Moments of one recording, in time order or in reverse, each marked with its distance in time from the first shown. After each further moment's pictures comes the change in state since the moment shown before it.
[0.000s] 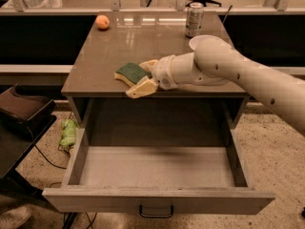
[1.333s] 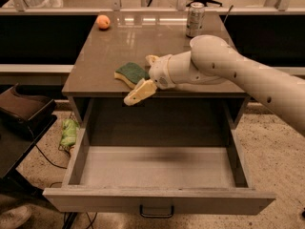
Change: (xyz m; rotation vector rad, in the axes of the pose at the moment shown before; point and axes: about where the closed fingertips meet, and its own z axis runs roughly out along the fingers) arm -0.007 0.004 0.005 -0.013 0.005 -0.004
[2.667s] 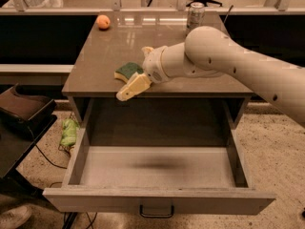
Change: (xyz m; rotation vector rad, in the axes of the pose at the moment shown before) arm -0.035 0.012 -0.011 0.060 0.031 -0.035
